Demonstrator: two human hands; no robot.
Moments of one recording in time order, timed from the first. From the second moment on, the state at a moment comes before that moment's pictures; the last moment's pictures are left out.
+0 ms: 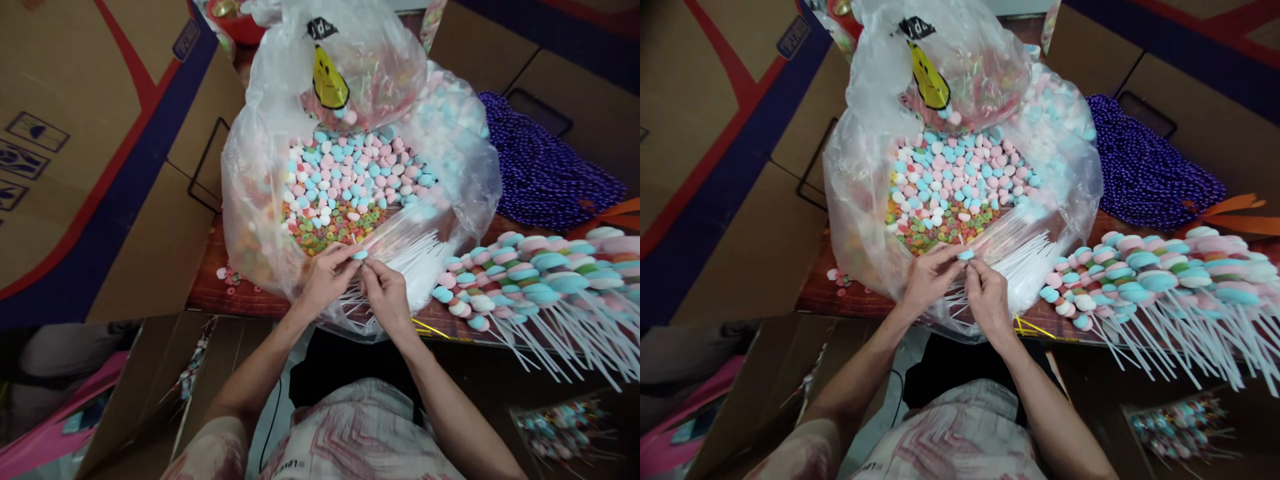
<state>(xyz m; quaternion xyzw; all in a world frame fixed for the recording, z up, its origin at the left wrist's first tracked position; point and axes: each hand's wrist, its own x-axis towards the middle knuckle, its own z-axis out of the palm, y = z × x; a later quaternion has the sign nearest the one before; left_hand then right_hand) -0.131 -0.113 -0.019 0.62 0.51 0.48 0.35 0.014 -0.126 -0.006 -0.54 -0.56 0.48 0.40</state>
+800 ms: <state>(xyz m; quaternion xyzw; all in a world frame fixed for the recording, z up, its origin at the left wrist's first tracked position) -0.136 -0.049 -0.010 0.71 0.60 0.30 0.19 0.039 -0.131 -0.021 -0.57 -0.58 0.44 0.37</state>
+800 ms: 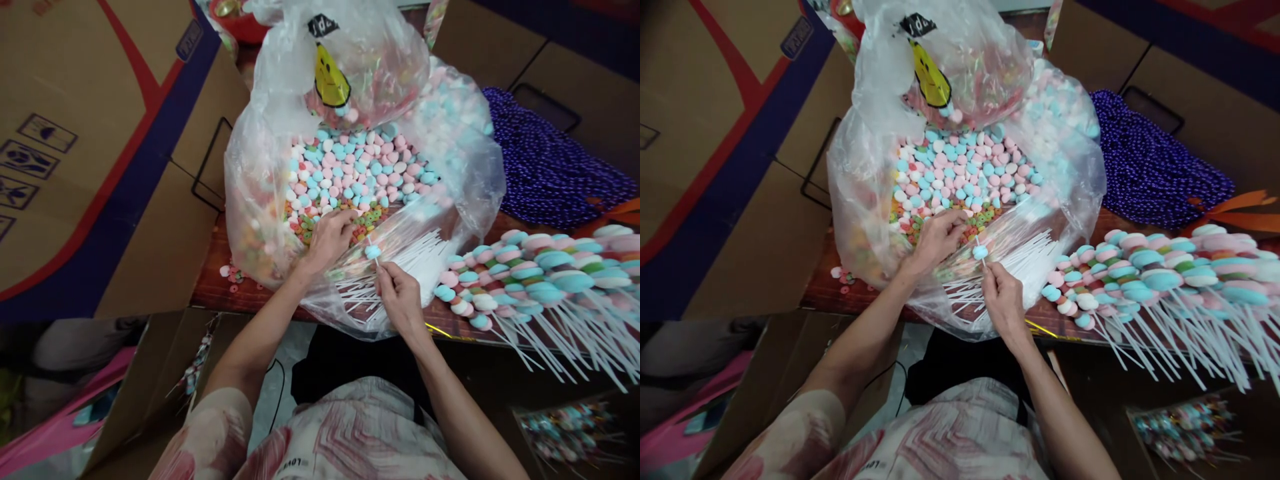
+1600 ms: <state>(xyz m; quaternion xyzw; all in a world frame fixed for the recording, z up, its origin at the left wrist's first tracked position) -0.139 -0.060 -0.017 0.45 0.48 0.53 0.53 0.029 -0.128 -0.016 -0.53 -0.60 0.44 0.42</state>
